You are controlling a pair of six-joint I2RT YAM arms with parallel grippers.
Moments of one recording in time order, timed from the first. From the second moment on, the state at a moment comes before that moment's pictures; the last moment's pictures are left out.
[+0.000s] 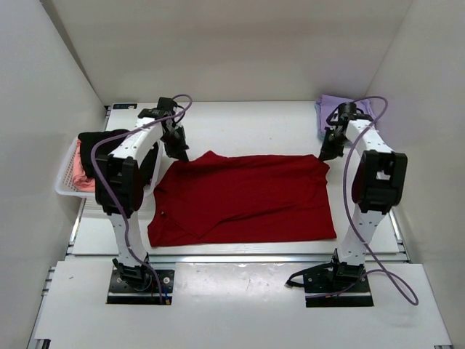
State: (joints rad) left arm -0.18 2.00 1.71 -0.94 0.18 -0.39; right arm -0.10 2.02 1.63 -0.83 -0.17 0.21
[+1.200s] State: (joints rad) left arm -0.16 1.48 1.11 -0.92 0.21 -0.39; right arm -0.09 1.56 0.97 -0.67 -0.15 0.13
